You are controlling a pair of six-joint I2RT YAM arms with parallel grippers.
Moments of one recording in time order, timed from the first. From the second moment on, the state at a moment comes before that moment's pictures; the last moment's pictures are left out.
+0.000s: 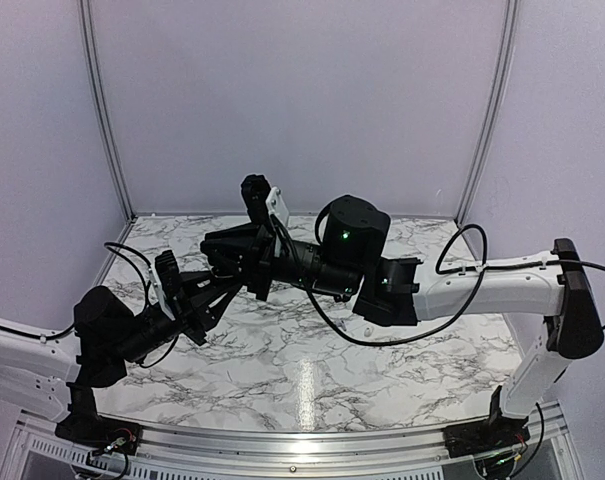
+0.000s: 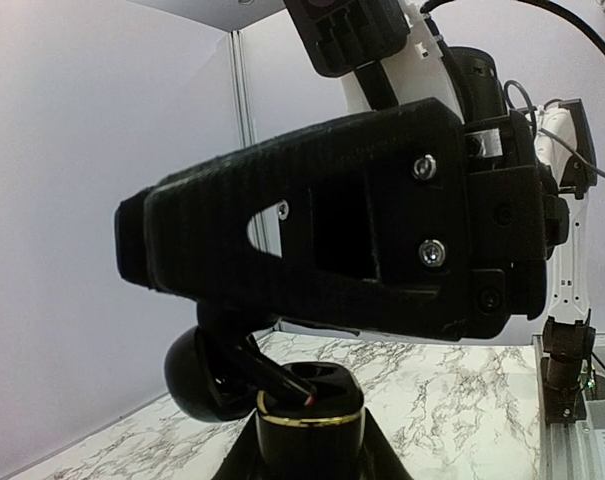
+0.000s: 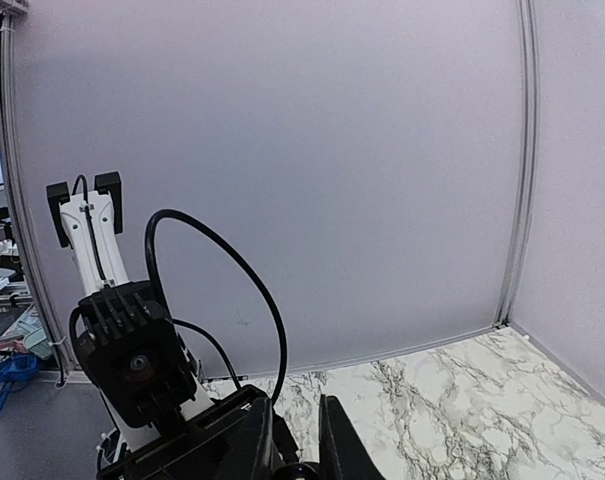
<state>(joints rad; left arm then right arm) -1.10 1.06 0.35 1.02 -0.04 0.15 1.19 1.68 1.28 0.54 -0.23 0.08</state>
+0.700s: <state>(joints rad) -1.06 1.06 0.35 1.02 0.02 0.06 1.19 1.62 1.16 0.65 -0.20 0.02</state>
